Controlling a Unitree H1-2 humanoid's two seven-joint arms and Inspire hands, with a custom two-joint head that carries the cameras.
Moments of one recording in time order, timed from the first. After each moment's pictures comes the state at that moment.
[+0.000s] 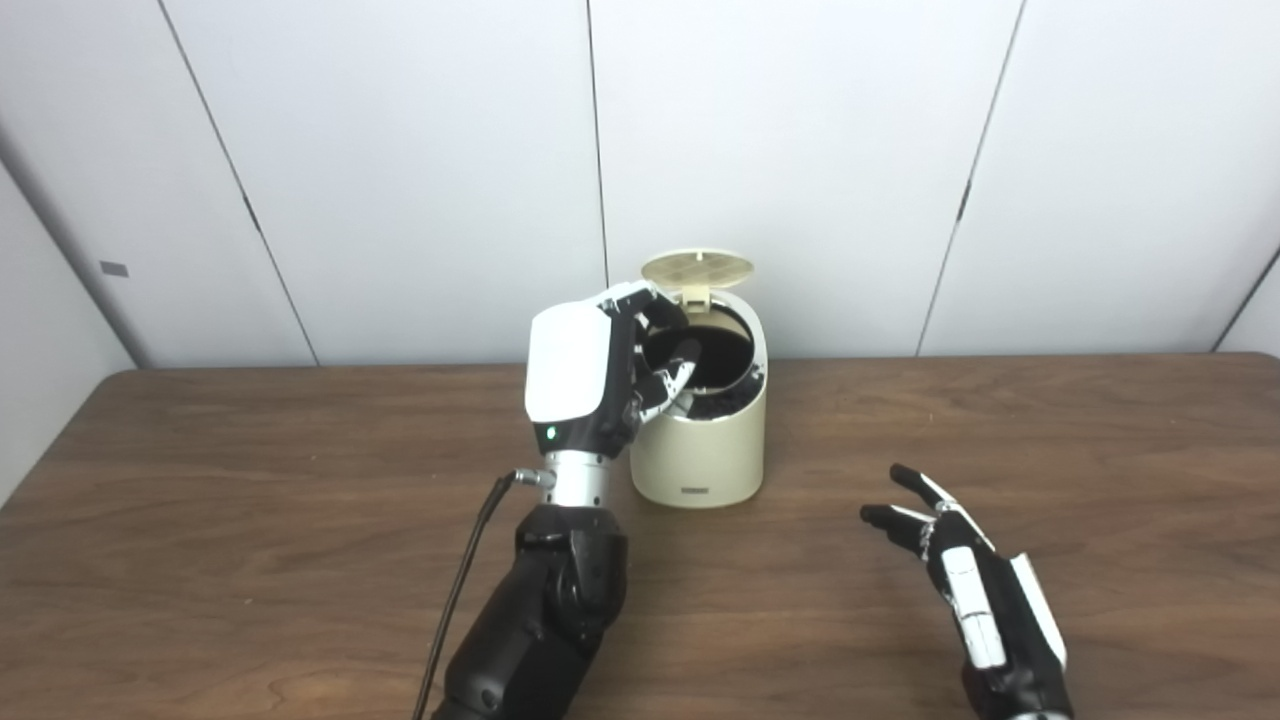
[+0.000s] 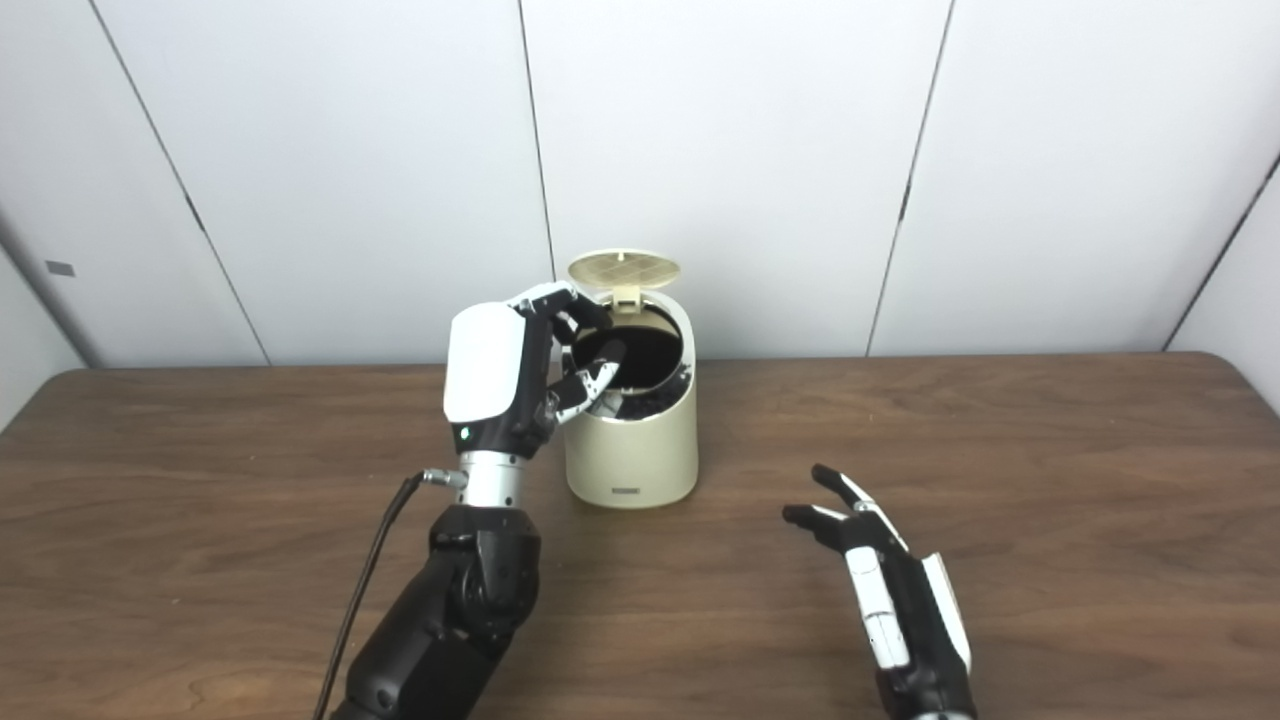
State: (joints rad) left arm -0.56 0.00 -0.31 0.32 0.79 -0.04 0.61; right arm 0.09 -0.05 0.01 -0.28 -0.08 0.03 -0.01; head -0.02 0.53
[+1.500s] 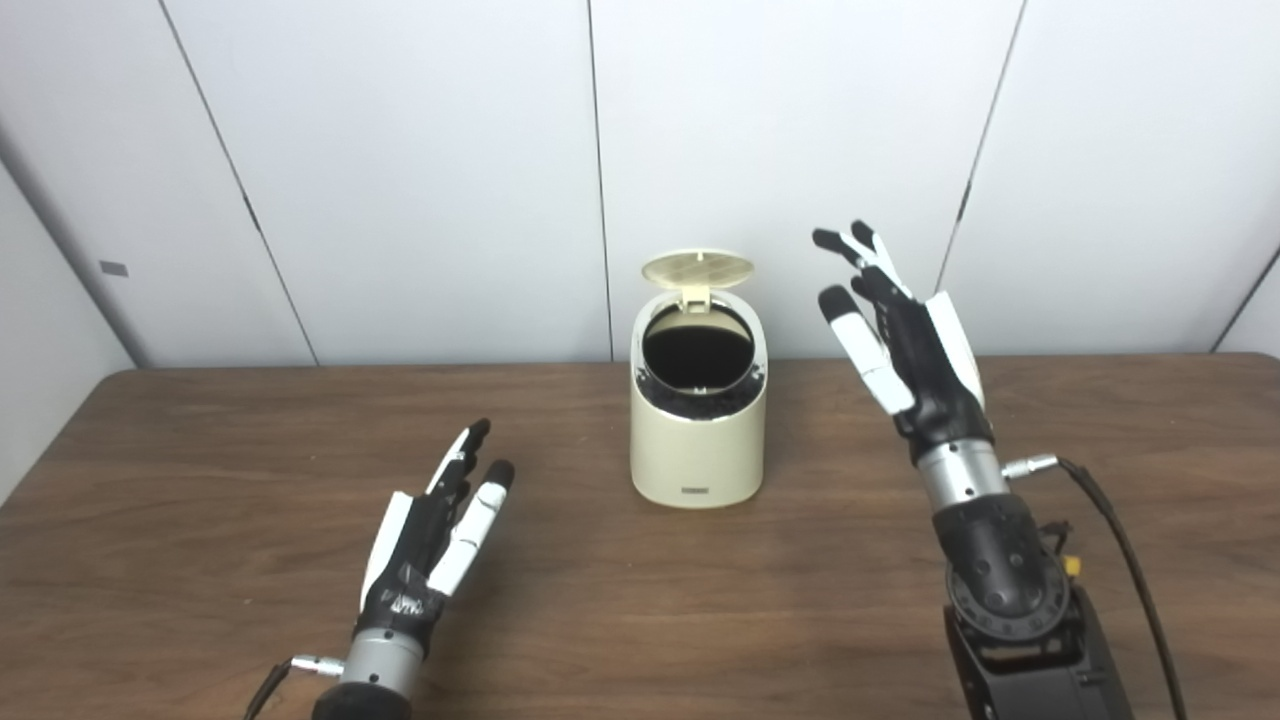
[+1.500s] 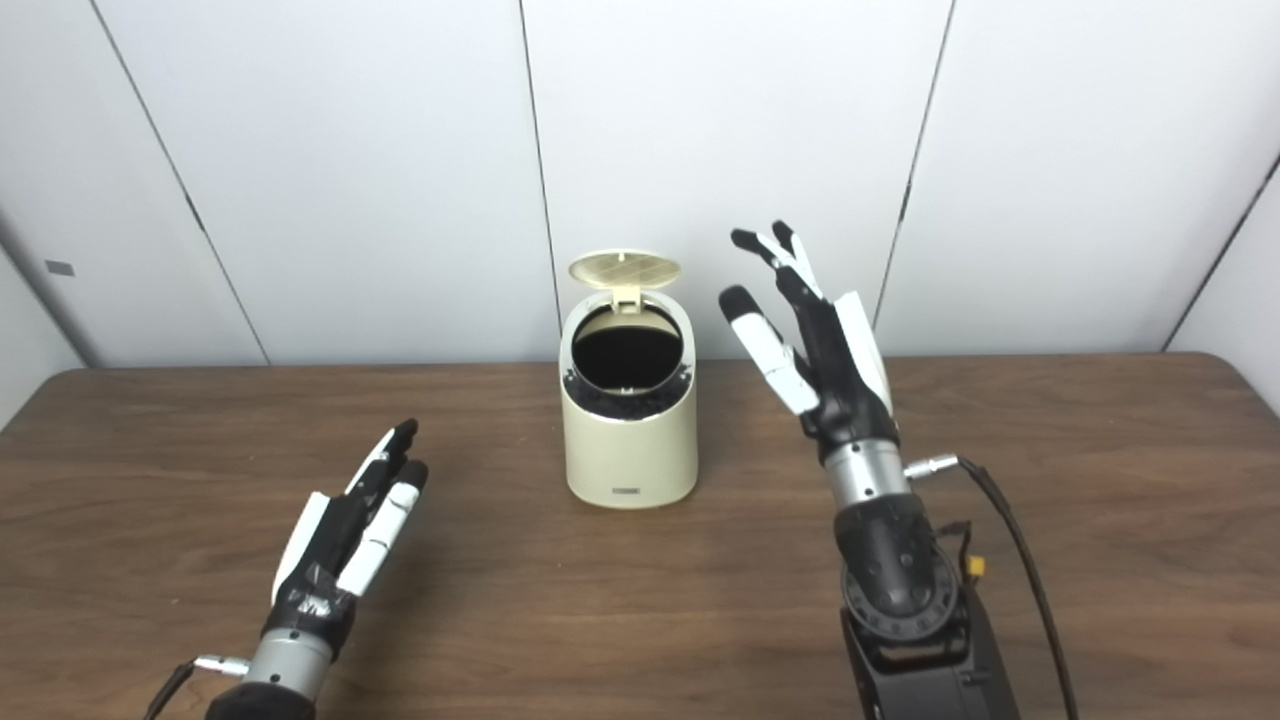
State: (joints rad) left arm -0.06 0.11 -0.02 -0.28 0.18 0.29 -0.04; right arm -0.47 -0.10 0.09 -0.20 -0.40 0.23 -0.01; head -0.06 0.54
